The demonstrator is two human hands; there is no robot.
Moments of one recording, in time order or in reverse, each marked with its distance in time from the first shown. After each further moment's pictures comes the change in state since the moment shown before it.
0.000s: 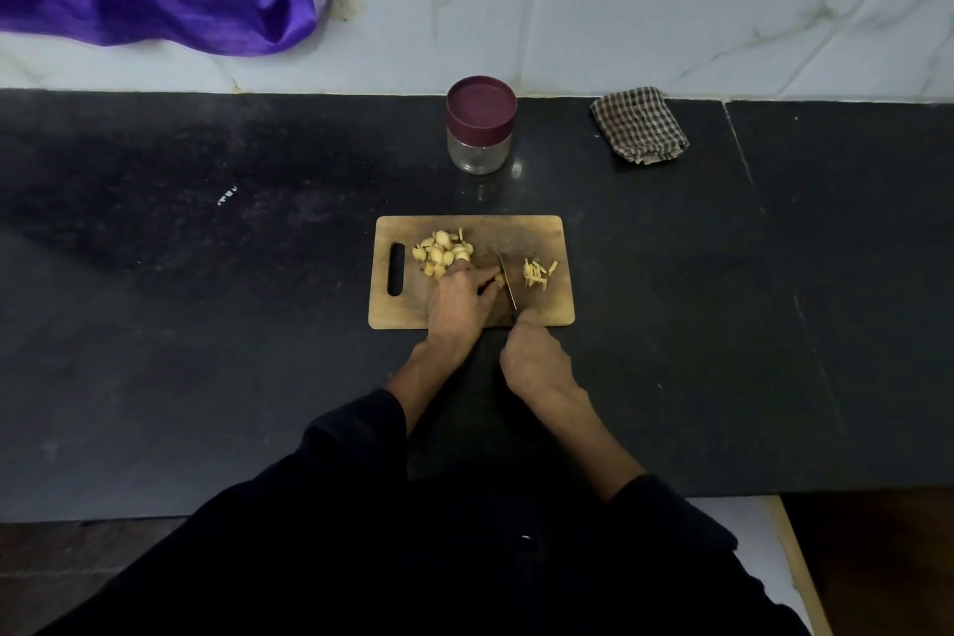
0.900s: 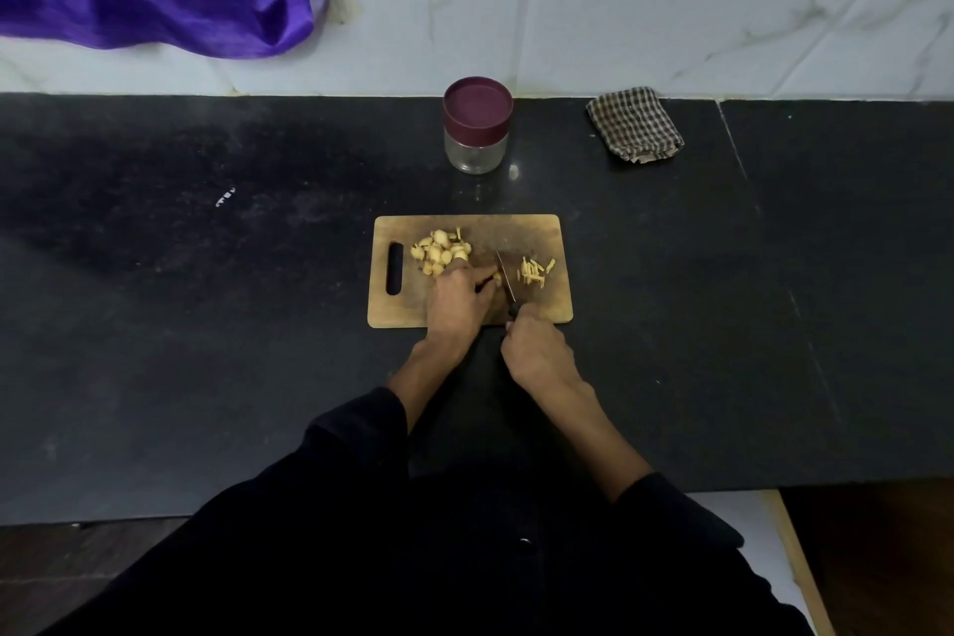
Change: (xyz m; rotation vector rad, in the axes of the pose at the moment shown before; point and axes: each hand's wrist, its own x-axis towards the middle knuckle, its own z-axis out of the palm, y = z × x) left_hand 0.001 -0.003 0.003 -0.007 0.011 0.022; right_hand 0.004 0.005 -0.001 0.042 0.046 -0.069
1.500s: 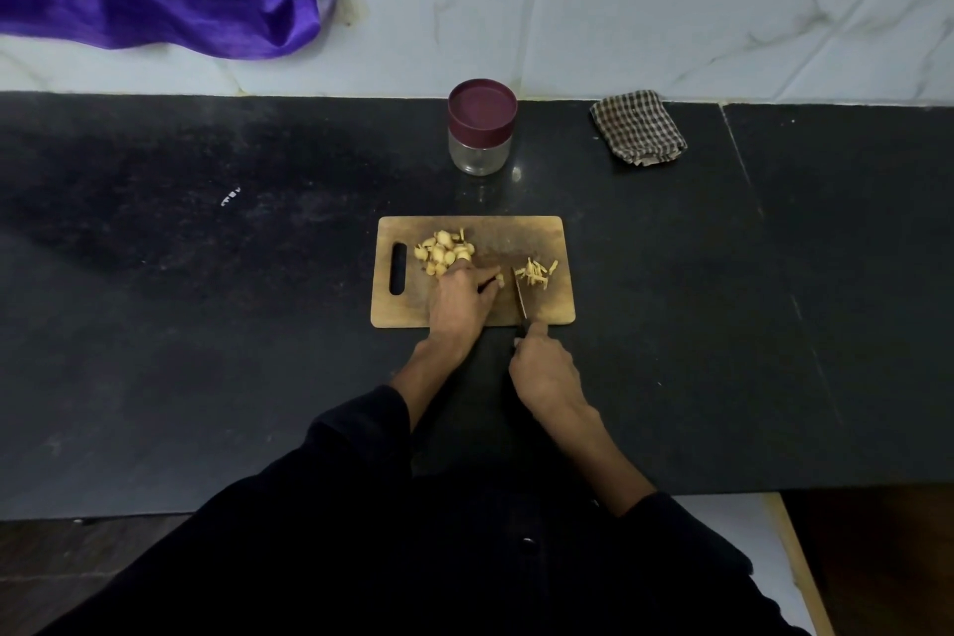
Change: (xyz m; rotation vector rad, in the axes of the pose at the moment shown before) left_hand -0.001 0.004 -0.003 0.000 0.002 -0.035; right_hand -0.009 0.012 0.011 -0.014 0.009 0.063
